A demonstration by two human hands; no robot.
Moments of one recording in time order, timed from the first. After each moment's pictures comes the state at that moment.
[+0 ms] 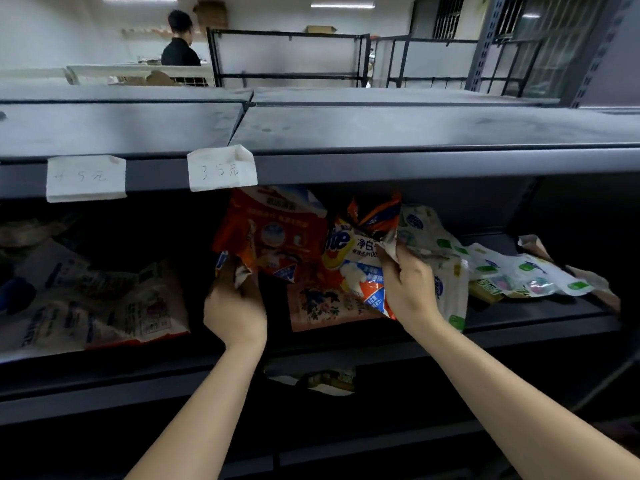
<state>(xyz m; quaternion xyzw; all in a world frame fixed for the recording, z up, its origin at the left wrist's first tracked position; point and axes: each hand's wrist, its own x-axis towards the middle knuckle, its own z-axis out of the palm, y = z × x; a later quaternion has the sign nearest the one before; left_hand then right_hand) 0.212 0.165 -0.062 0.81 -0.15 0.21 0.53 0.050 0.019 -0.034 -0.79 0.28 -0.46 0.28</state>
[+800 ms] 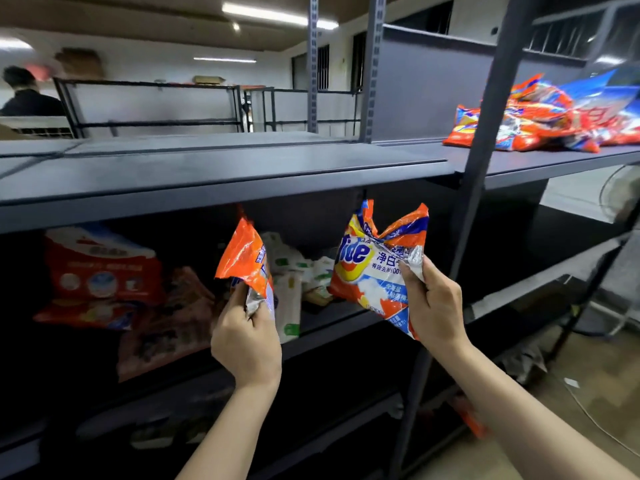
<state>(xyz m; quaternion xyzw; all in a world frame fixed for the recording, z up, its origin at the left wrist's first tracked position) -0.047 0.061 -0.019 0.70 -0.29 0.15 0.63 -0.235 -0.054 -0.014 -0.74 0.28 -0.60 0.15</state>
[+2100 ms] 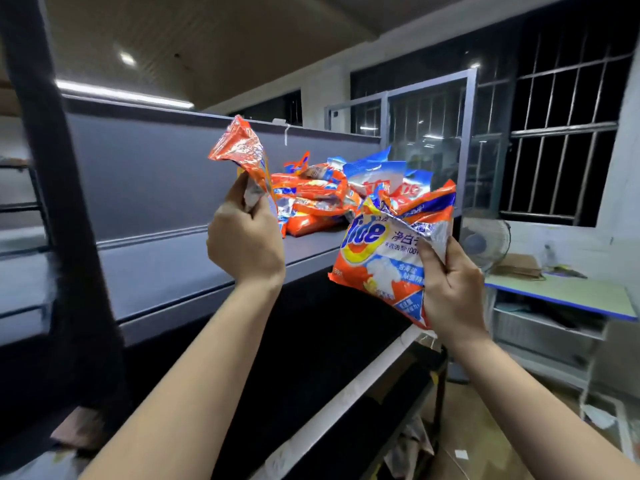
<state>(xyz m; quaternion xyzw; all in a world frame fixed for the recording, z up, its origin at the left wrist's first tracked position) -0.471 -0.368 0.185 0.53 -0.38 0.09 0.75 -0.673 -0.385 0.107 -0.58 0.38 -0.72 0.05</state>
